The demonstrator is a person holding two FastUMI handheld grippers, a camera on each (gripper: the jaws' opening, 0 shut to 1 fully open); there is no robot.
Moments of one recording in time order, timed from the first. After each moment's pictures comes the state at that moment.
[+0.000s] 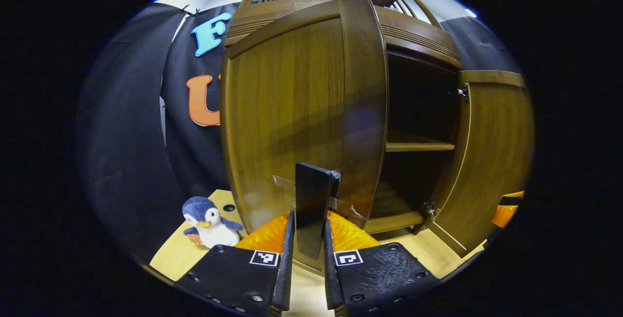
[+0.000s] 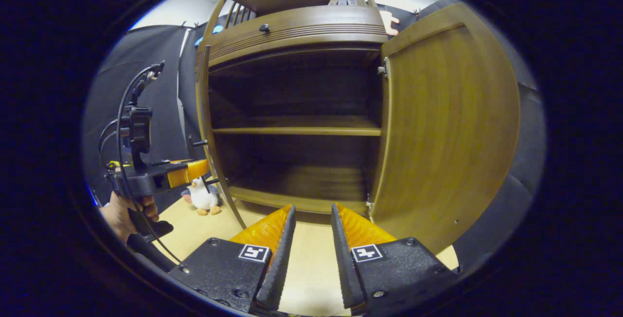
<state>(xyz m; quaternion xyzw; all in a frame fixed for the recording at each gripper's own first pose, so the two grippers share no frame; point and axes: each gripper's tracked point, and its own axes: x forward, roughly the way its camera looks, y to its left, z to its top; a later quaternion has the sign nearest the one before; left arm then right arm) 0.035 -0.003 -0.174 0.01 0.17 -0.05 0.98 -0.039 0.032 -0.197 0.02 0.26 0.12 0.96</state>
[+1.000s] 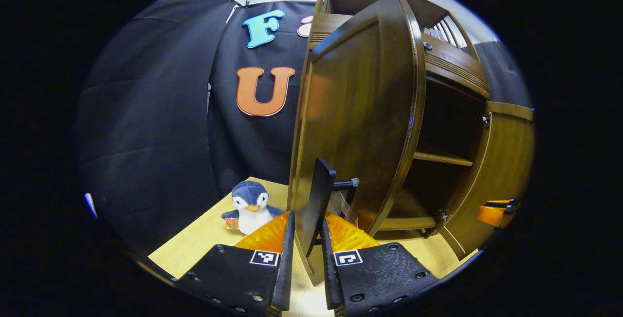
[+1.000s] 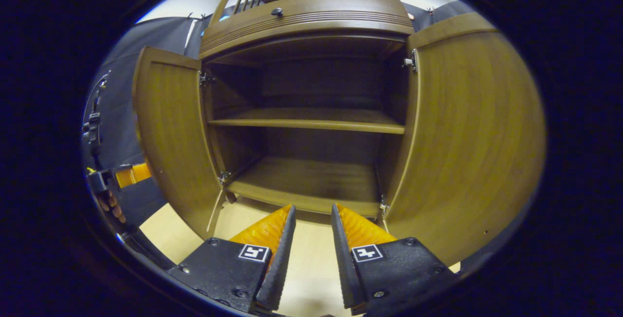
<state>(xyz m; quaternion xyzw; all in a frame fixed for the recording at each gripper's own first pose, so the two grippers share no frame) -0.015 0.098 -0.164 -0.05 0.17 0.02 0.98 -0.005 0.050 -0.213 0.00 0.28 0.11 0.95</state>
